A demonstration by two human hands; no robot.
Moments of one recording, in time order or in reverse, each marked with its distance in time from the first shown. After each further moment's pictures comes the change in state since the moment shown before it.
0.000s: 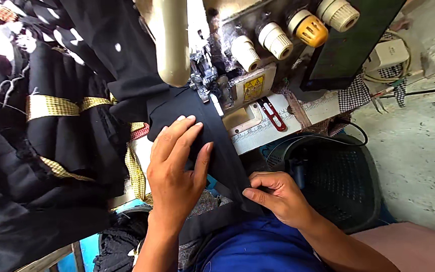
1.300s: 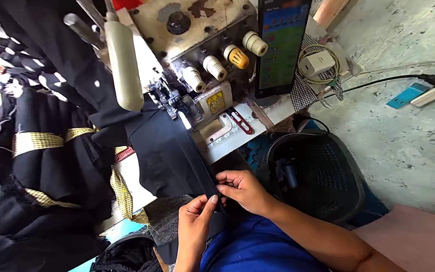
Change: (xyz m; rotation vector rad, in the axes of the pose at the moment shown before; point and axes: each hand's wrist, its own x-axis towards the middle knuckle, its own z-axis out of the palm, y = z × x) left_hand -0.118 0.036 0.042 -1.047 -0.206 -0.741; right_hand 0.004 0.014 0.015 0.120 0.025 0.196
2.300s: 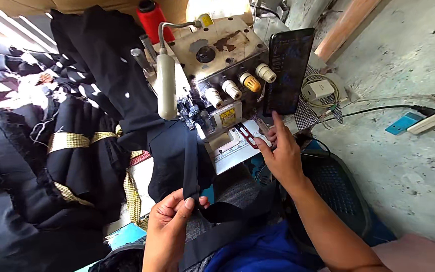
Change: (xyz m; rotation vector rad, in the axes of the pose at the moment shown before) left_hand 0.019 0.072 -0.030 -0.301 -0.086 0.153; right_hand 0.048 -0.036 -0.090 -1.087 0.667 -0.438
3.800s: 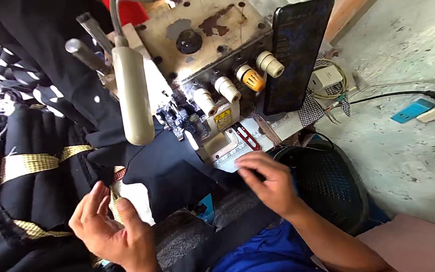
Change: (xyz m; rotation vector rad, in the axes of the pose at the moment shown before) left_hand 0.048 0.002 -0.067 1.154 0.496 0.599; right_hand -0.028 -0.036 0.011 0.462 -0.123 -0.073
